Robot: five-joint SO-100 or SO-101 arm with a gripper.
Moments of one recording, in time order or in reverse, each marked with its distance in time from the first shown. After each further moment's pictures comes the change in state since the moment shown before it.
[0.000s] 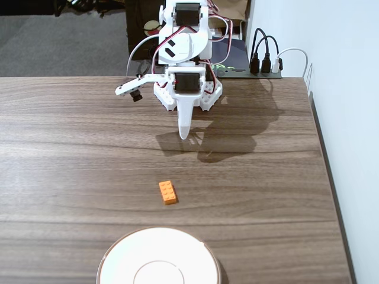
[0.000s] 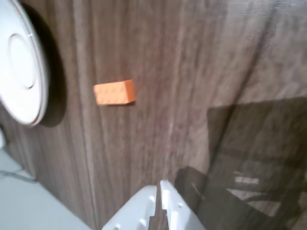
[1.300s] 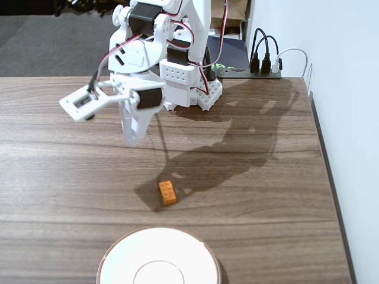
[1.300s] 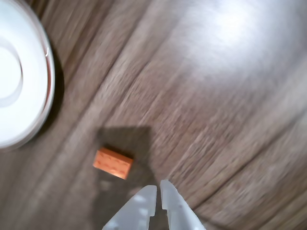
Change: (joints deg) arm 18.5 -63.2 -42.6 -6.9 -54.2
